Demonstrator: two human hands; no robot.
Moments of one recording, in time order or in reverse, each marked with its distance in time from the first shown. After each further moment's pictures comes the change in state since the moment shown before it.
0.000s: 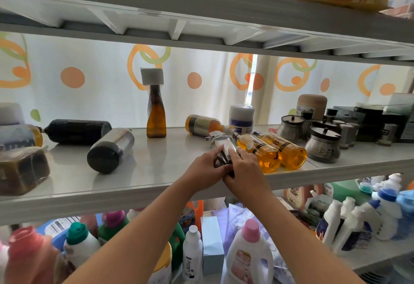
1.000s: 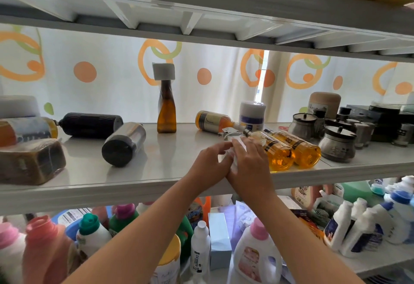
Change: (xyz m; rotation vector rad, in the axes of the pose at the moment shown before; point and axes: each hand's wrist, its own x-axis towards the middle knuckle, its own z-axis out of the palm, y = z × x) left_hand -0.019 0.002 -0.013 -0.008 0.213 0.181; right_hand 0.003 -0.018 0.018 -0.009 0.331 -0.080
